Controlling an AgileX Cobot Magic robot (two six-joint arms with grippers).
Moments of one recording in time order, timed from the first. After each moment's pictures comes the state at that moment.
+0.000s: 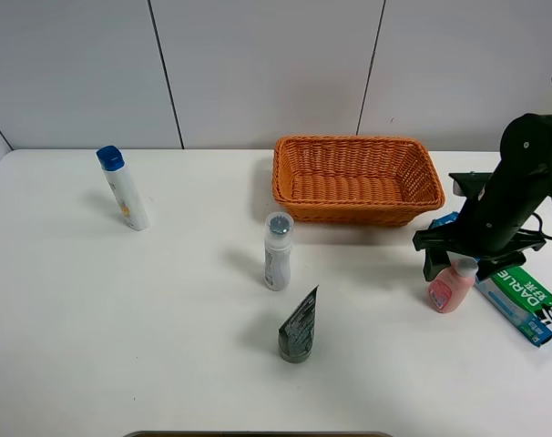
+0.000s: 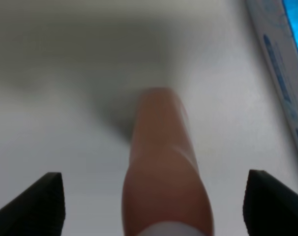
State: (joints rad) left arm 0.05 0.00 -0.51 0.02 1.05 0.01; right arm 0.09 1.71 -0.91 0.03 0.80 0.04
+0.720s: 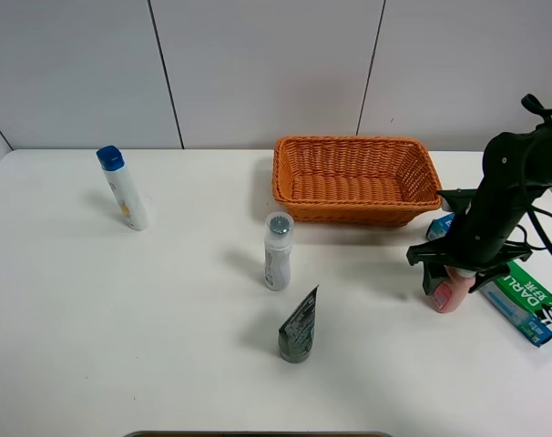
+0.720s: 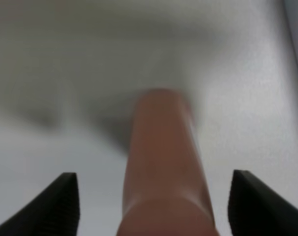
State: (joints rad) left arm 0.05 0.00 -0.51 0.02 1.05 0.01; right arm 0.09 1.81 -0.92 0.03 0.78 0.00
